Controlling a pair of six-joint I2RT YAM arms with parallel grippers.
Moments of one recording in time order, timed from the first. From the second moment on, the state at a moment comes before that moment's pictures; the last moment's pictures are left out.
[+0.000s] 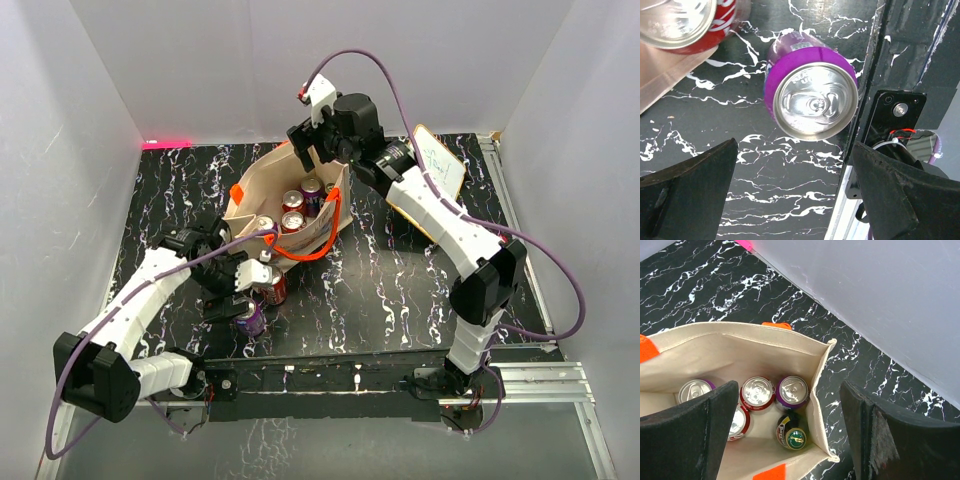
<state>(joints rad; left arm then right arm) -0.34 1.18 1.00 -1.30 0.37 1.09 0.64 1.80 1.95 -0.44 0.01 -0.17</state>
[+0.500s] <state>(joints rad) -0.49 1.19 0.91 -1.18 0.33 1.09 0.62 1.81 1.92 -0.43 0.00 -0.15</state>
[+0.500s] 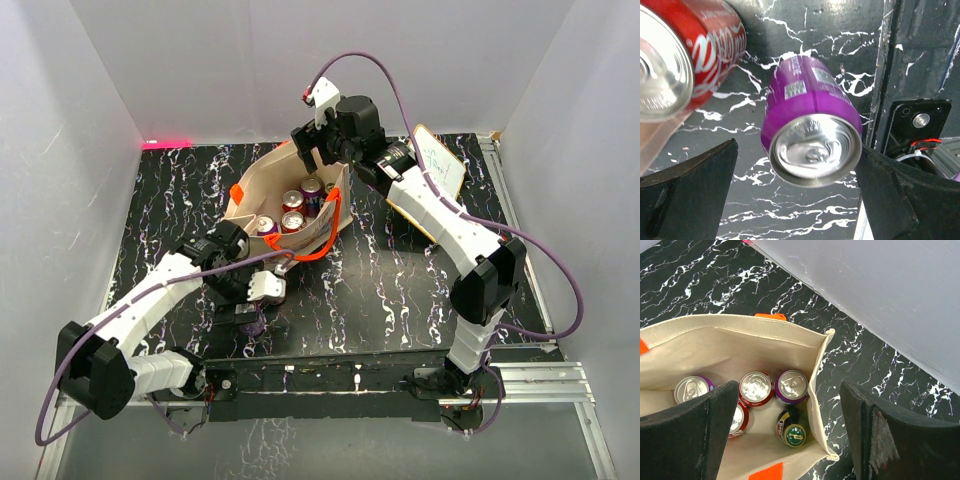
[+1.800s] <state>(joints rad) -0.61 1.21 1.28 -1.36 0.36 0.94 0.58 1.73 1.83 -0.42 -0.01 -0.16</state>
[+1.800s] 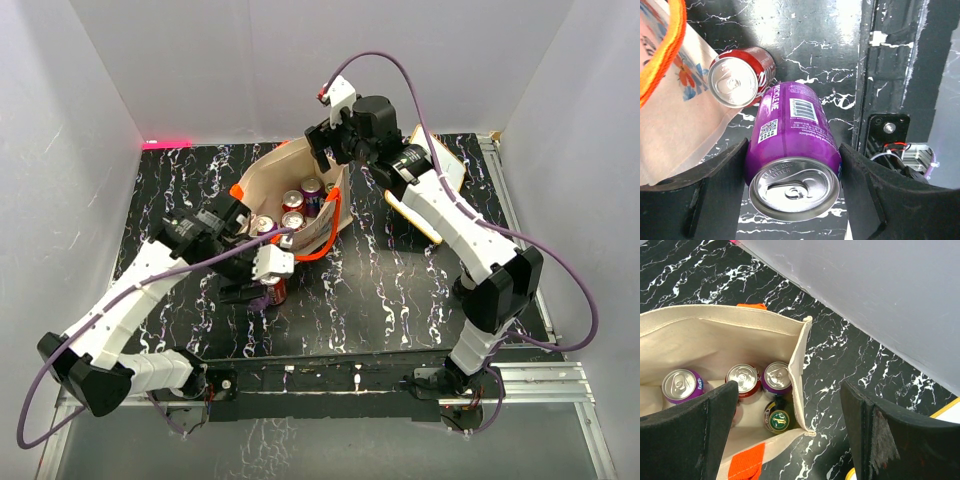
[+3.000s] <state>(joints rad) -0.58 1.68 2.00 -1.20 0.11 0.48 0.46 1.62 1.73 -0.41 0.00 -0.13</state>
